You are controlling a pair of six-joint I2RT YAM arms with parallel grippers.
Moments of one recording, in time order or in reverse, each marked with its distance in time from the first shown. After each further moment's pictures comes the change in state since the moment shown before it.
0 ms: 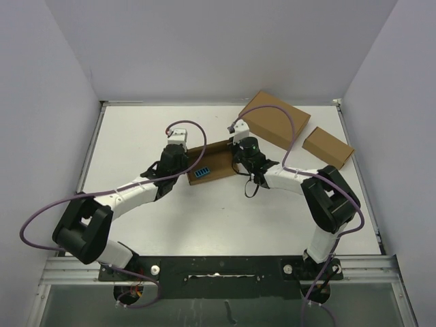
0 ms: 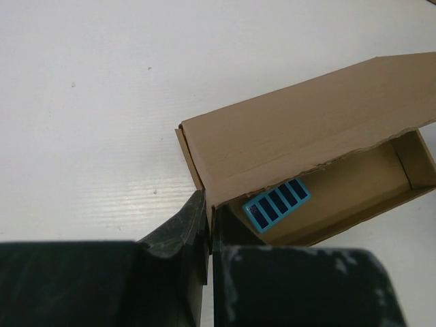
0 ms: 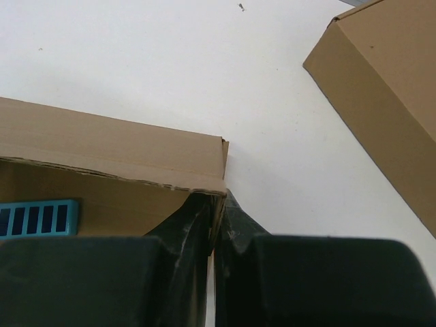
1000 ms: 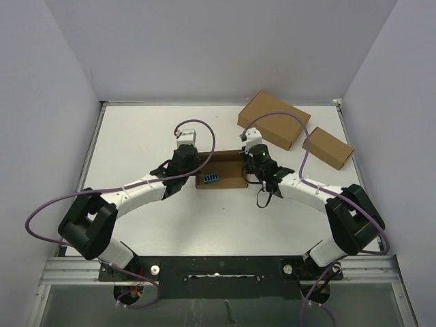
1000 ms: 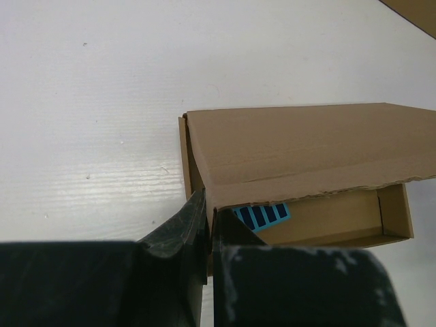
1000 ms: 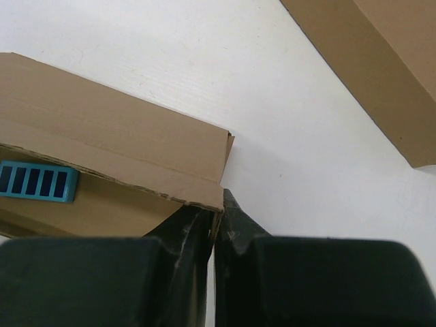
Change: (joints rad) left arm -0.097 0.040 0.074 -0.087 -0.004 -0.160; right arm 0.000 -0.242 -0.134 -0.264 0.067 0.060
